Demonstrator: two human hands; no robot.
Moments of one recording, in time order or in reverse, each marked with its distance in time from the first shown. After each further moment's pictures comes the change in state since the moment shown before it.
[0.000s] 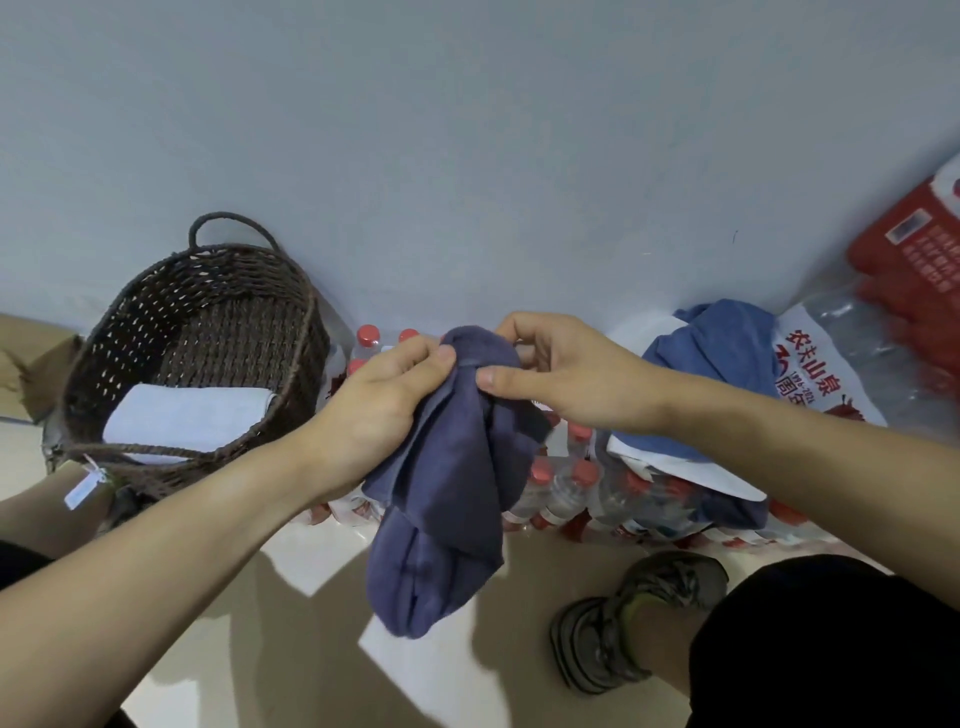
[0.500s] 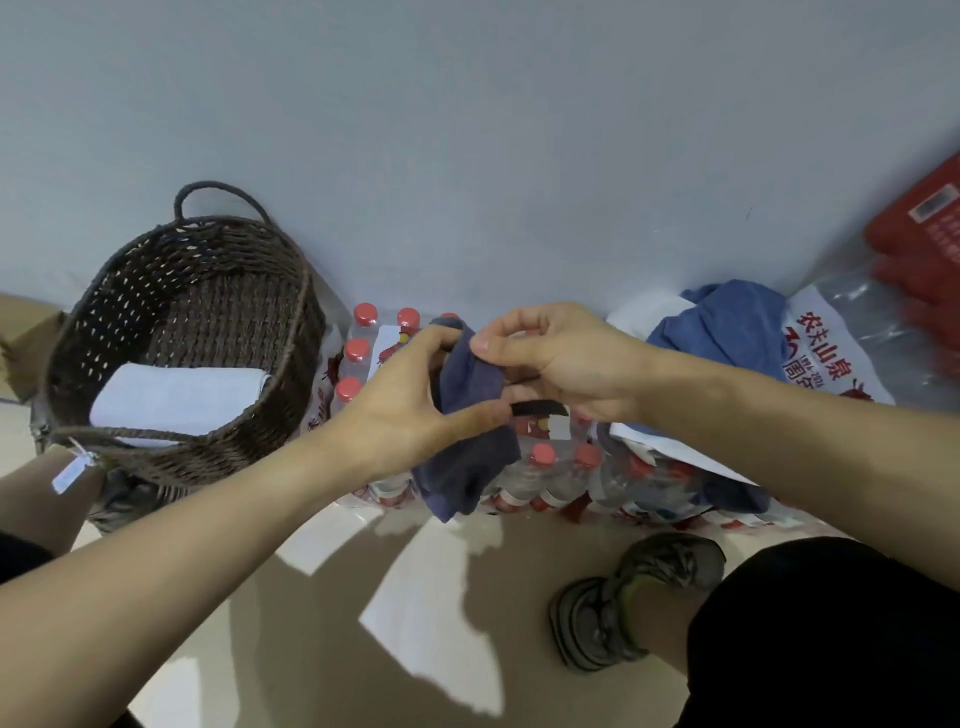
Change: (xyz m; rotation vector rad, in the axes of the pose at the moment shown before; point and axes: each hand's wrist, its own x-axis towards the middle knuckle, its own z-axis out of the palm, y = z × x) left_hand 0.018 -0.032 -0.009 0.566 -0.042 0.163; right_hand 0.028 0.024 0.007 0.476 0.087 0.239
